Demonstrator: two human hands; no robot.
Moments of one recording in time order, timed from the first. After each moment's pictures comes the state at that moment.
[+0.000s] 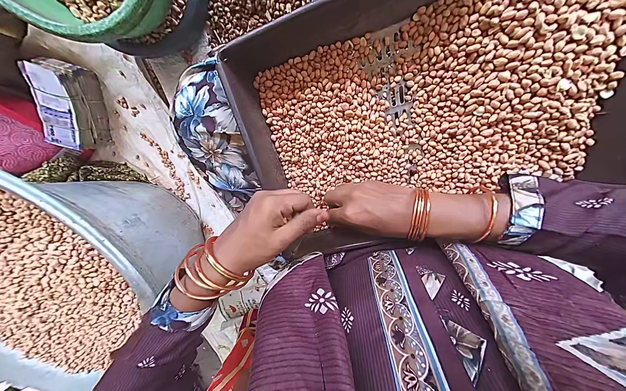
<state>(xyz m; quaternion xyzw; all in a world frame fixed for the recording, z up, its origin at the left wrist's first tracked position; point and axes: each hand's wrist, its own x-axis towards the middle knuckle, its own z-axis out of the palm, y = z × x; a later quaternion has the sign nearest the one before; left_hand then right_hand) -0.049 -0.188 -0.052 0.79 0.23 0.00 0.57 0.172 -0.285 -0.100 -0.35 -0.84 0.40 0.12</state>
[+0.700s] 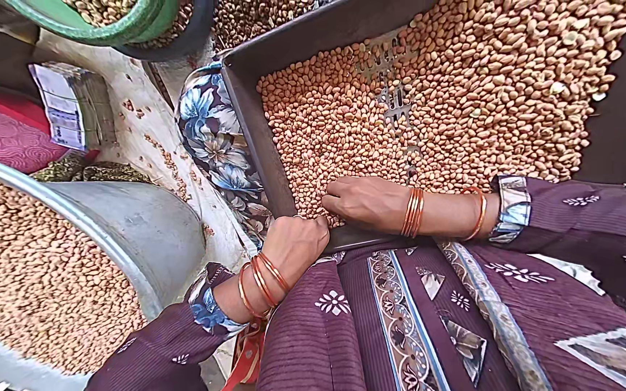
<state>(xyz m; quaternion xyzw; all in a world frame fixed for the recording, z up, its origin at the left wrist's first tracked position) -0.017 -0.246 -0.044 0.90 0.21 -0.33 0.16 0.168 -0.286 -0.102 -0.42 -0.83 0.35 0.09</state>
